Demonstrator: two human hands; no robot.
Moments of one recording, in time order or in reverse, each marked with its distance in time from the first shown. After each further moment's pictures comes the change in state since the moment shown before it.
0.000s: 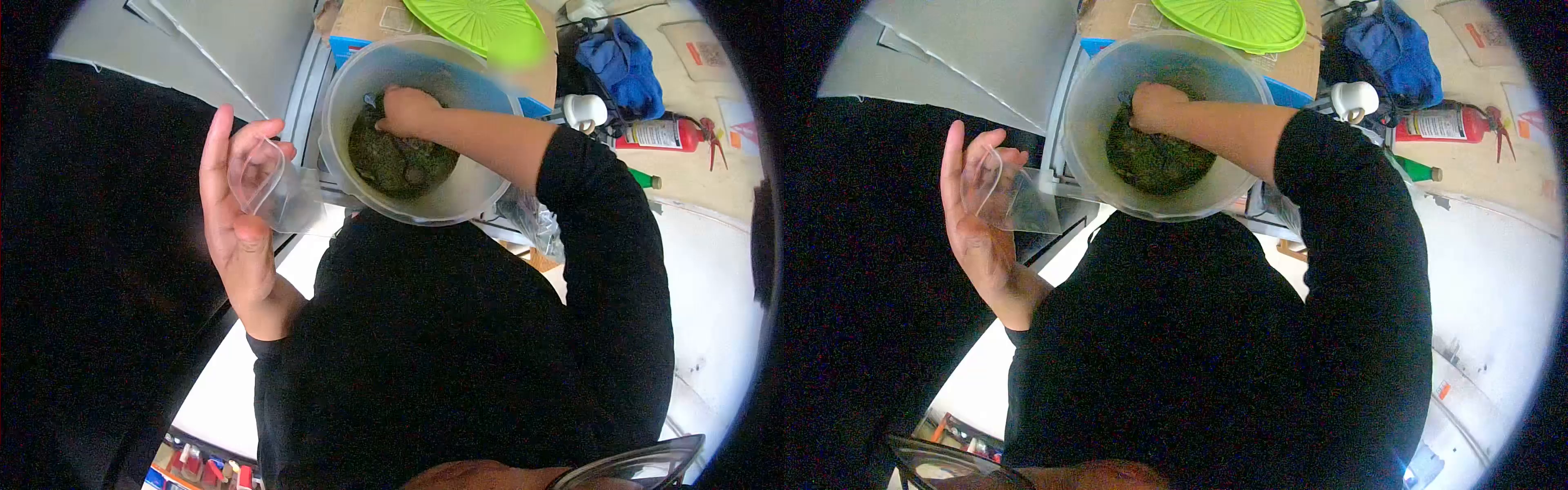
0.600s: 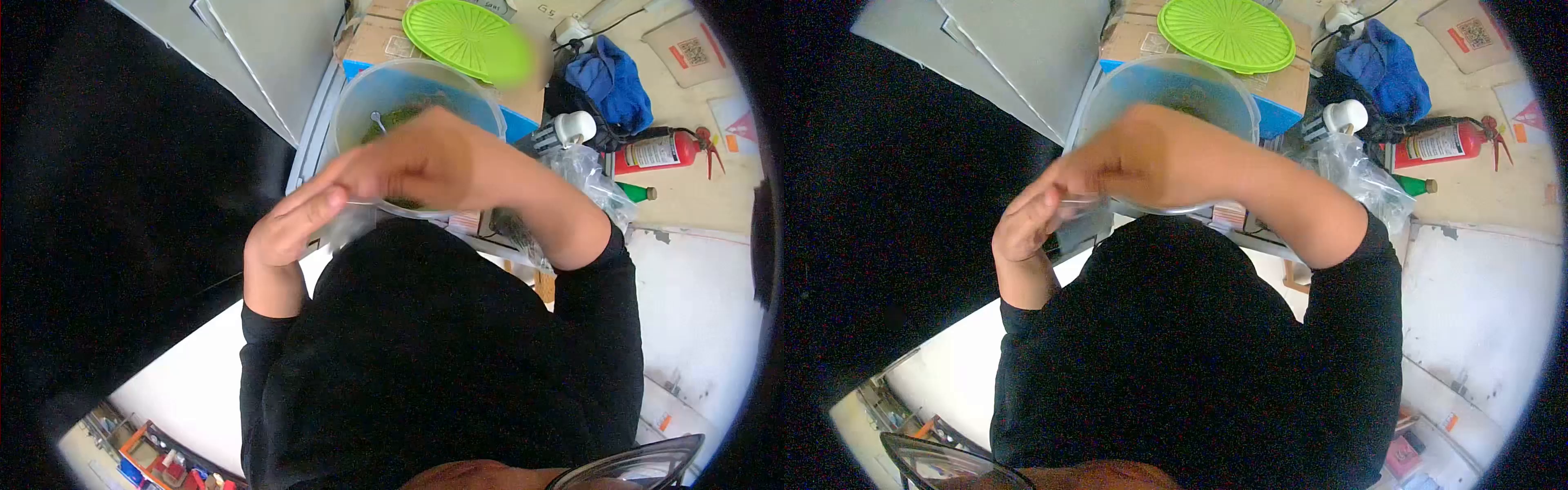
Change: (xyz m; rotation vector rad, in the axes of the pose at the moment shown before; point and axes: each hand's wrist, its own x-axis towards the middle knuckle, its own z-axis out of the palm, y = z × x) left_hand -0.016 -0.013 -0.013 -0.195 -0.824 -0.173; right_hand -0.178 -0.040 -0.128 0.627 0.117 -0.979
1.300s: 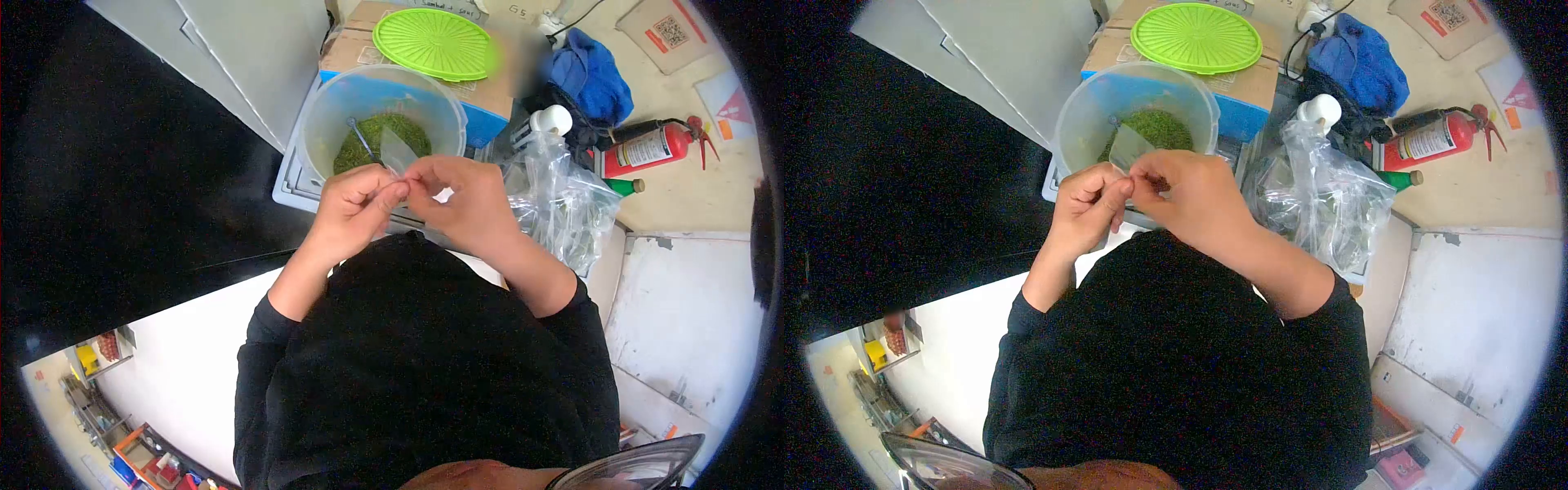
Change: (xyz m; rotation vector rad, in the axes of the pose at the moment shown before) left_hand 0.042 -0.036 0.105 0.215 0.354 0.131; right_hand -0.109 -0.025 0.030 -0.202 0.559 0.335
